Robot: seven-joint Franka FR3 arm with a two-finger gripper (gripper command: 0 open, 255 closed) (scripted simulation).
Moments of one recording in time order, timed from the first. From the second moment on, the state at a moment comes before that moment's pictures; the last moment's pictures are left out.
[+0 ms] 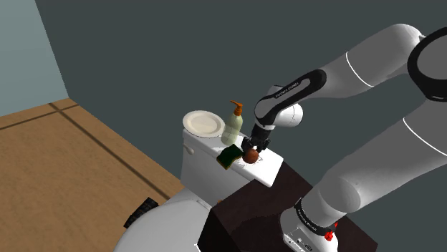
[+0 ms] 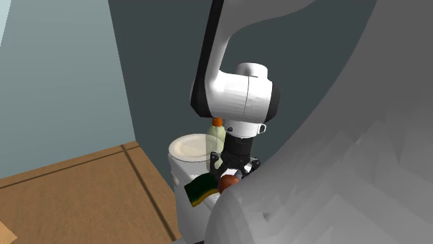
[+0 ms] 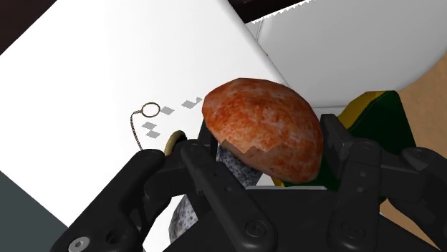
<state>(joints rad) -0.08 -0.15 -0.08 -2.82 0.28 2.52 -0.09</state>
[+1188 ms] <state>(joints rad) -0.09 -0.27 -0.05 -2.67 0.21 2.26 0.02</state>
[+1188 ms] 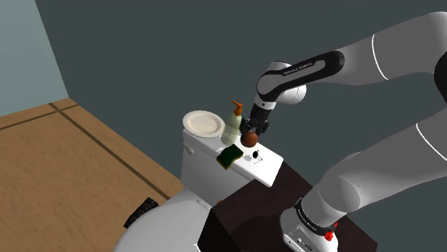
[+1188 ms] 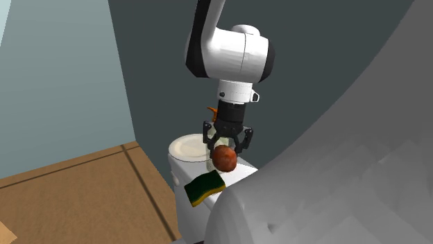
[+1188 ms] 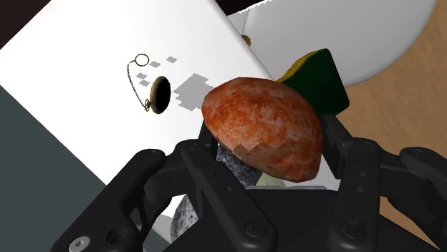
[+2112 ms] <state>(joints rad) -0.03 0.20 0.00 -2.07 0.22 2.15 0.15</state>
